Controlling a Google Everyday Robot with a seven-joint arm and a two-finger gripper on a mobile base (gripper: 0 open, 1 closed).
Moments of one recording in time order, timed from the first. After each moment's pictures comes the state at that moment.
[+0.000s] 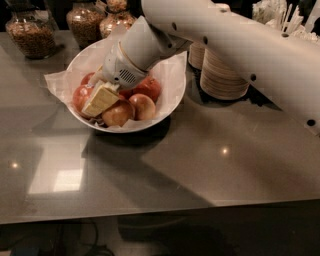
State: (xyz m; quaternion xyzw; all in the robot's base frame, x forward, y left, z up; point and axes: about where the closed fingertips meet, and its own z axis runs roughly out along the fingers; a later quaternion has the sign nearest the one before) arm 0.535 0.141 0.910 -0.69 0.61 0.26 0.29
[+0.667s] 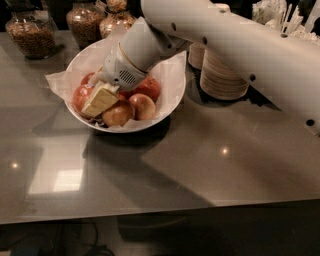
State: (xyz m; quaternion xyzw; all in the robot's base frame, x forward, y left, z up) arm 0.535 0.141 0.910 -0.69 0.61 0.26 0.29
